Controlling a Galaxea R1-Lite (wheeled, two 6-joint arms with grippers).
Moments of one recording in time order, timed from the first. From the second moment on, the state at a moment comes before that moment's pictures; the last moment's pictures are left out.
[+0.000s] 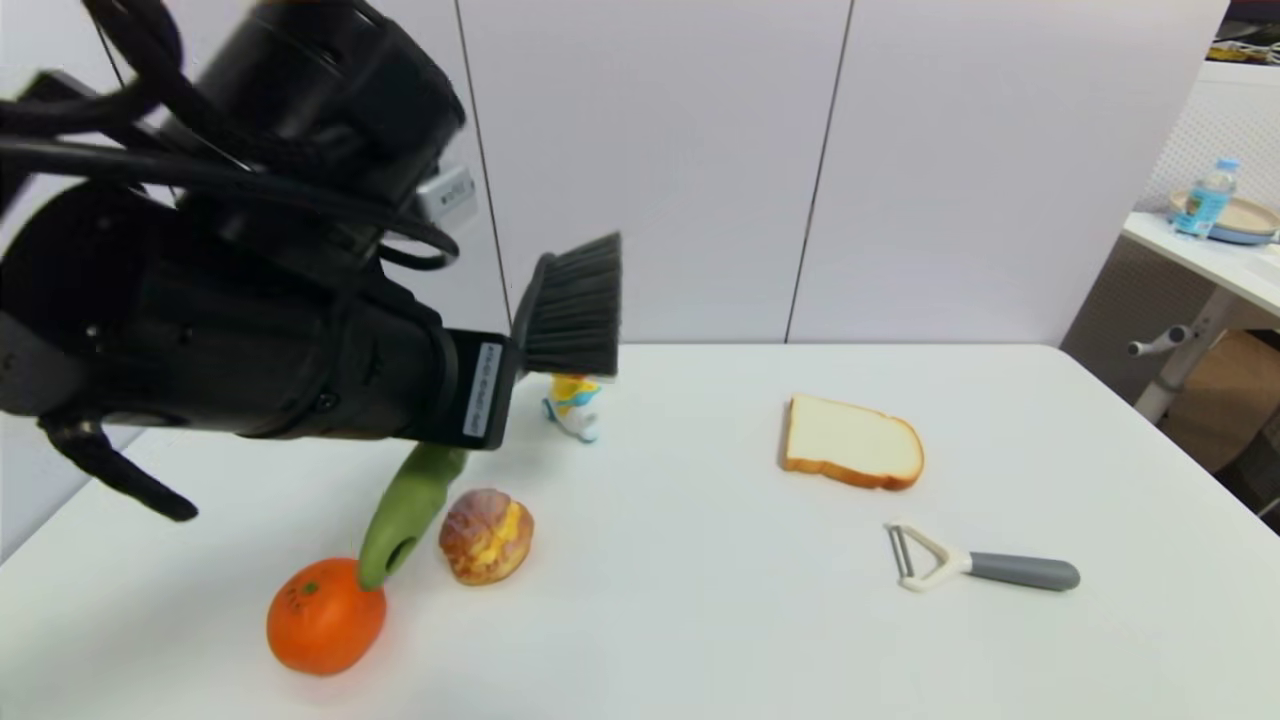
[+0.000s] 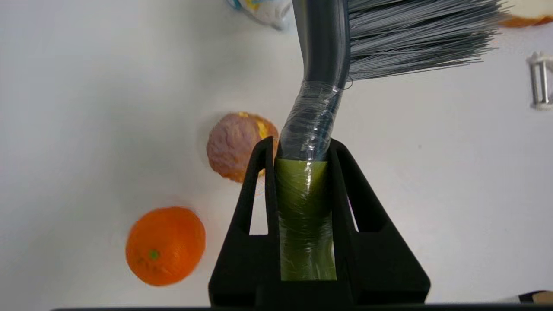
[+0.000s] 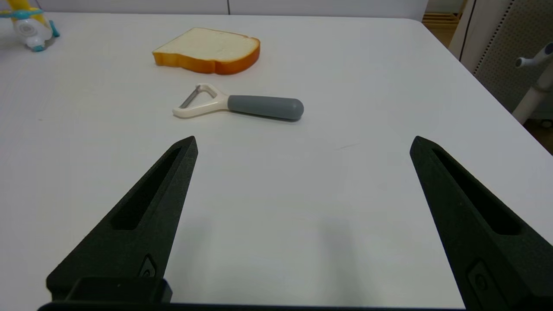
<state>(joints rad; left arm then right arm) -0.86 1.60 -1.56 0.80 0.39 -0.45 0.00 0.00 0.00 0.00 0.01 -0.01</state>
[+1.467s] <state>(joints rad) -1.08 1.89 -1.25 0.40 0.47 -0.82 0.00 0.00 0.00 0.00 0.01 -0.01</state>
